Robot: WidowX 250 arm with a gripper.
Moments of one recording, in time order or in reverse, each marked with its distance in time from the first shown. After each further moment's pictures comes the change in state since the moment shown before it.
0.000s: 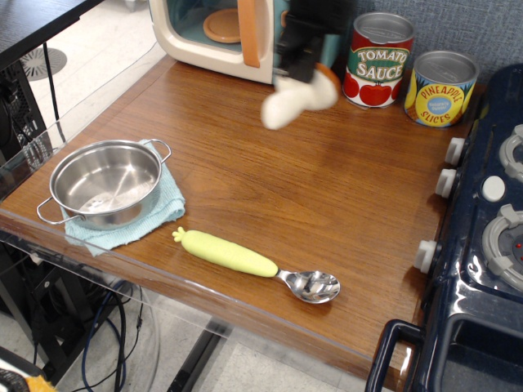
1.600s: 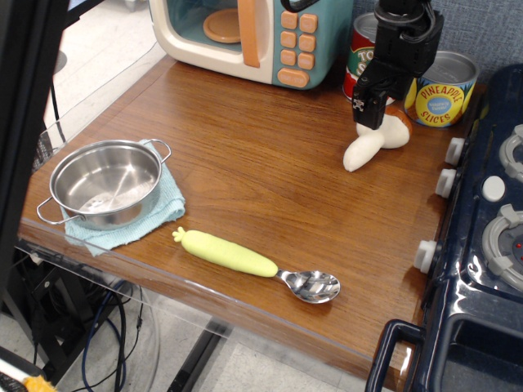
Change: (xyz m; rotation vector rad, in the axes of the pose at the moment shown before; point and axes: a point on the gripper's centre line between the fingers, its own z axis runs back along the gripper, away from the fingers) arm 0.058 0.044 -0.065 -0.052 -0.083 -0.190
